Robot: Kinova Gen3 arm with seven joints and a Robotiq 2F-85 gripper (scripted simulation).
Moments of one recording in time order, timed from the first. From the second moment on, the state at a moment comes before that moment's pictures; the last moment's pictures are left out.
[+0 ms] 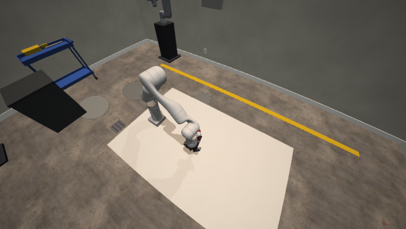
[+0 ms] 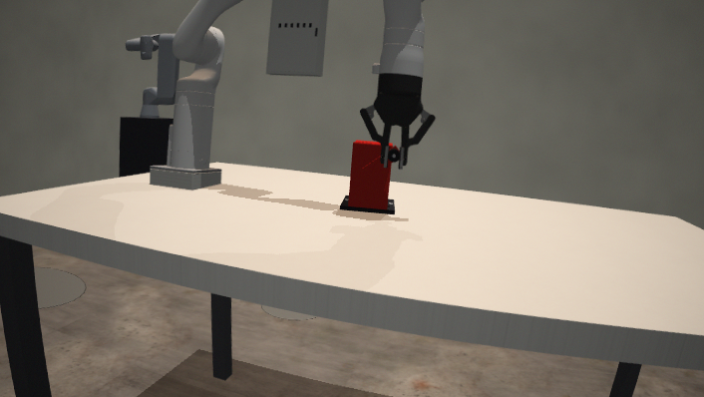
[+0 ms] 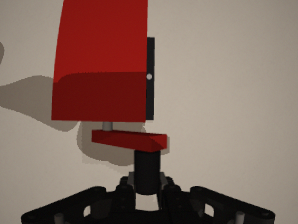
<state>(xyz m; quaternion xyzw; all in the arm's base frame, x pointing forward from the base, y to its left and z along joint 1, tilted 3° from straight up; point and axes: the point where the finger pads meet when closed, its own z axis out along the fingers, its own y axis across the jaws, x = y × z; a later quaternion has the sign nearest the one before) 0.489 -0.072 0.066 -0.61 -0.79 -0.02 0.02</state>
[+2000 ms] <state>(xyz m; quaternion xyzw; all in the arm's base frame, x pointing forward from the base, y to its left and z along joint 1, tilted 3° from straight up) 0.500 -0.067 0.034 -0.61 -0.79 -0.02 0.02</state>
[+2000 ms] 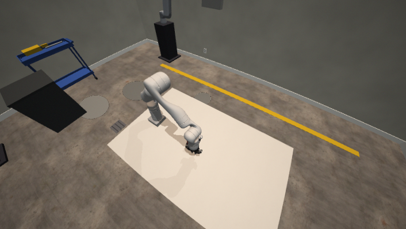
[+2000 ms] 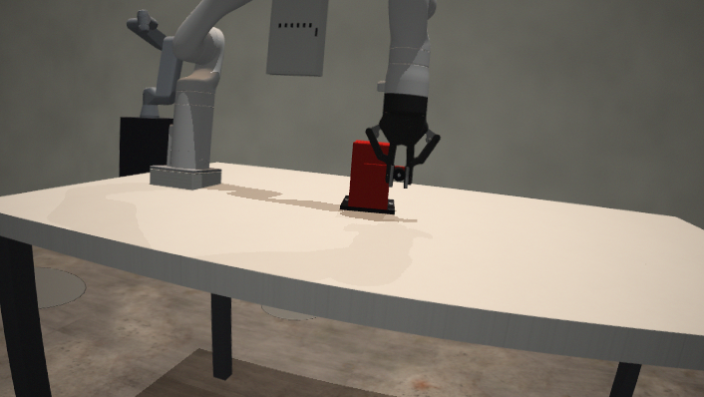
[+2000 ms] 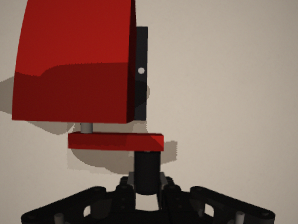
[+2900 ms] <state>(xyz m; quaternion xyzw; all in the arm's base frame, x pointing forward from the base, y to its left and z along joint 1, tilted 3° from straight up) 0.497 -0.067 0.015 -0.61 -0.79 -0.02 0.02</state>
